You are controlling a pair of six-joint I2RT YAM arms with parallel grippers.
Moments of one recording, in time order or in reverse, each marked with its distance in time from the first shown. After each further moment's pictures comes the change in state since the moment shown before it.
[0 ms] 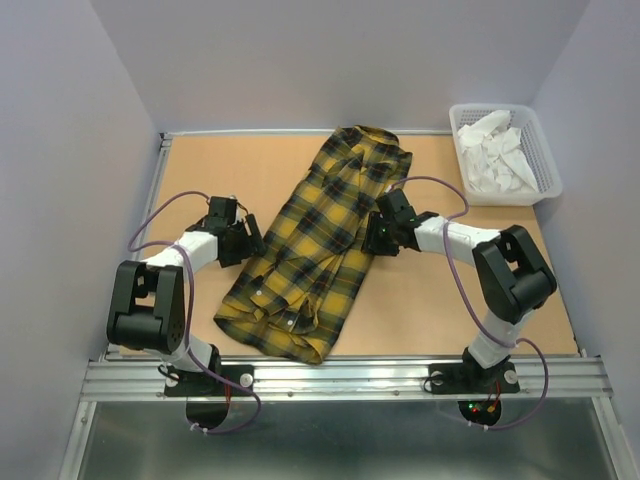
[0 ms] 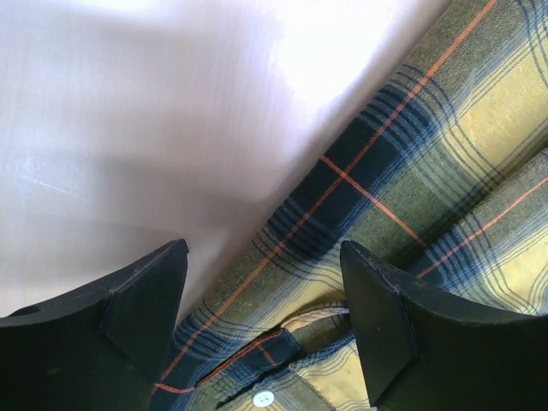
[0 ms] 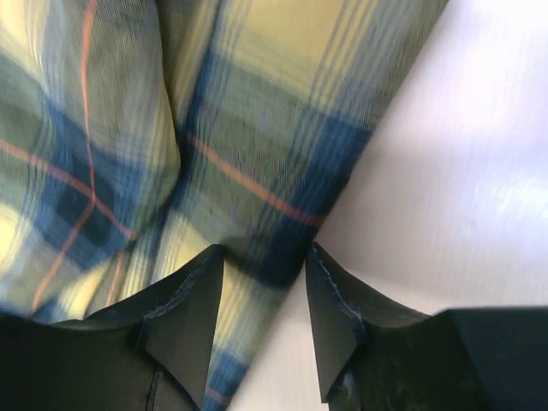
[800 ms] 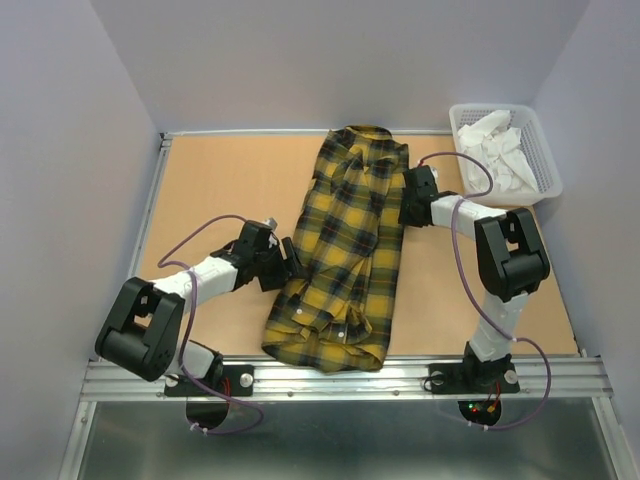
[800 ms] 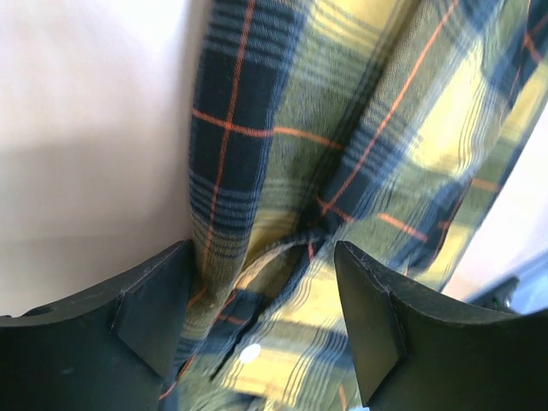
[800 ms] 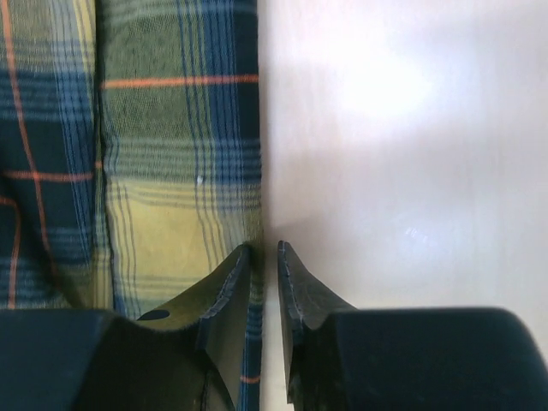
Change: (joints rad) left arm -0.286 -0.125 -0.185 0.158 0.195 -0.275; right arm -0.218 0.146 0.160 0.032 0.239 -0.218
